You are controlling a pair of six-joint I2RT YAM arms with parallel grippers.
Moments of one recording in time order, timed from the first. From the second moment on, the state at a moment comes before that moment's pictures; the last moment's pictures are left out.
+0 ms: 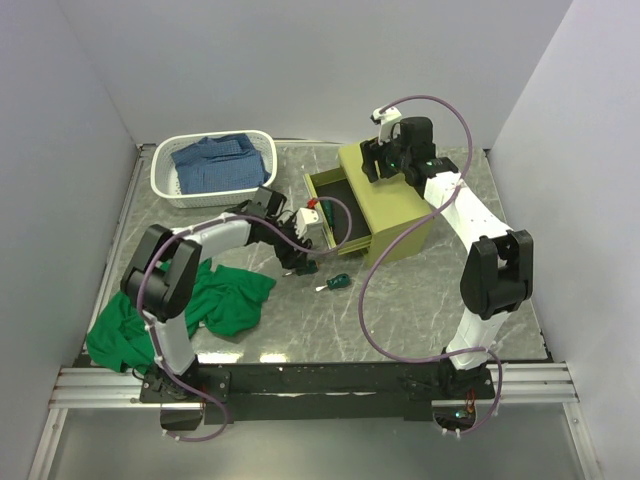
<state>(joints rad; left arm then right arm) -0.47 1.81 1.12 -0.28 0.65 0.56 0.25 1.79 1.55 -0.29 -0.20 -0.19</state>
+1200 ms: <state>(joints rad) -0.54 1.55 1.24 -0.65 0.58 0.61 0.25 1.79 1.55 -0.29 -0.19 -0.20</state>
